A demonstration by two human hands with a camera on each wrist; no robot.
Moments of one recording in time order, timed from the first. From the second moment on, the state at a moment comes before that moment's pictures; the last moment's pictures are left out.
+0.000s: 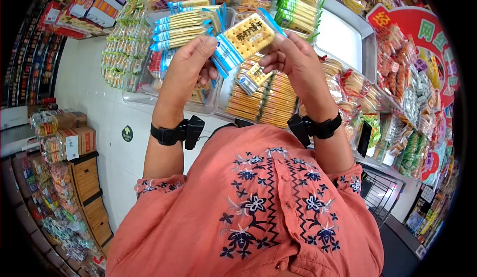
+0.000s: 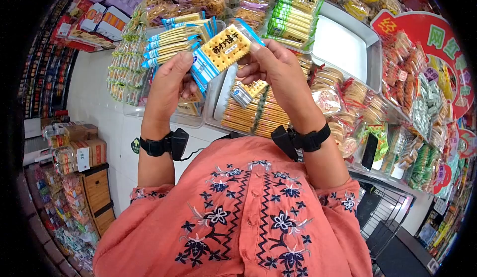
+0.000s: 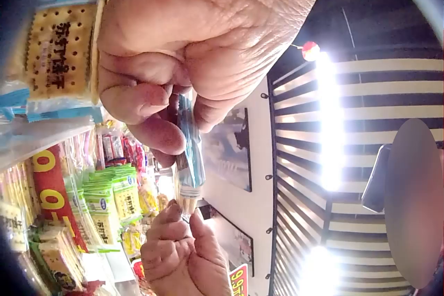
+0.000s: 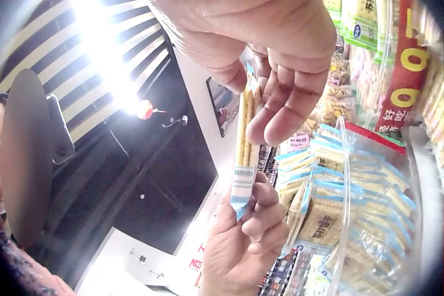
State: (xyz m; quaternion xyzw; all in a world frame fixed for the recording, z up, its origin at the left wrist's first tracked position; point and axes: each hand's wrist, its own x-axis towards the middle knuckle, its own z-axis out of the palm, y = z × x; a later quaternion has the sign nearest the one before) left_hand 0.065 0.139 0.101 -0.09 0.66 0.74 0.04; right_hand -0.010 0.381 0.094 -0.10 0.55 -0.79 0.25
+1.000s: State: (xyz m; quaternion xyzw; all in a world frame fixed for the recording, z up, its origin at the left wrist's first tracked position) left_hand 0.050 0.207 0.083 -0.06 0.74 0.66 0.05; right_hand -0.018 0.426 0.076 -0.06 0.60 -0.78 0.20
